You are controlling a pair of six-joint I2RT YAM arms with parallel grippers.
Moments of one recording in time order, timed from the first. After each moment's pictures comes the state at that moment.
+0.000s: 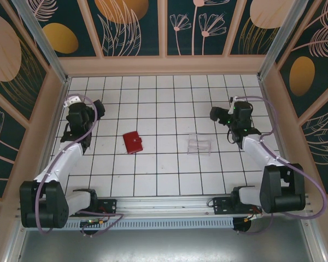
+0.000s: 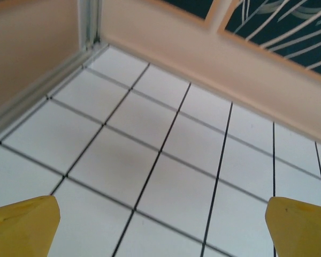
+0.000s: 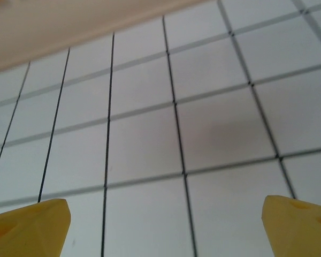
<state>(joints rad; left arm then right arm) -0.04 1.18 0.72 0.01 -0.22 -0.46 0.12 1.27 0.71 -0.02 -0.06 0.31</state>
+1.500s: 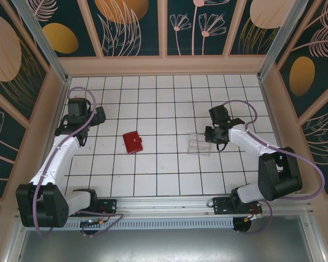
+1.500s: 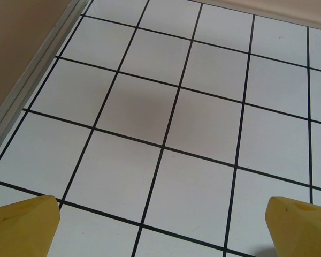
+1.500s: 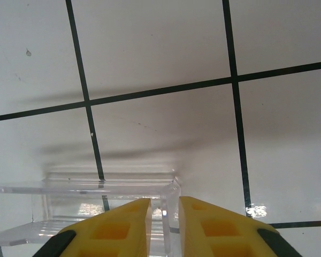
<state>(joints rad) -0.04 1.19 0.89 -0.40 -0.18 -0.27 0.34 1.42 0.87 -0.63 0.02 0.44</state>
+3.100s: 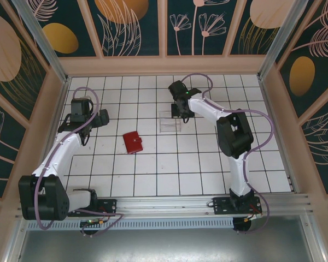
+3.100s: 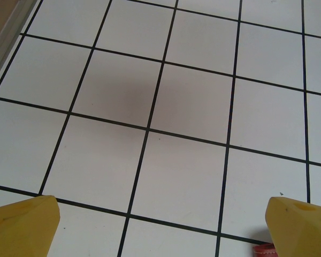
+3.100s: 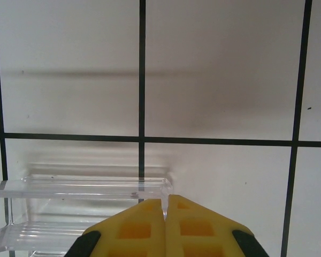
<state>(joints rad) -0.04 1.25 0.88 -0.40 -0.11 -0.24 0.56 2.09 1.69 -0.80 0.11 0.46</state>
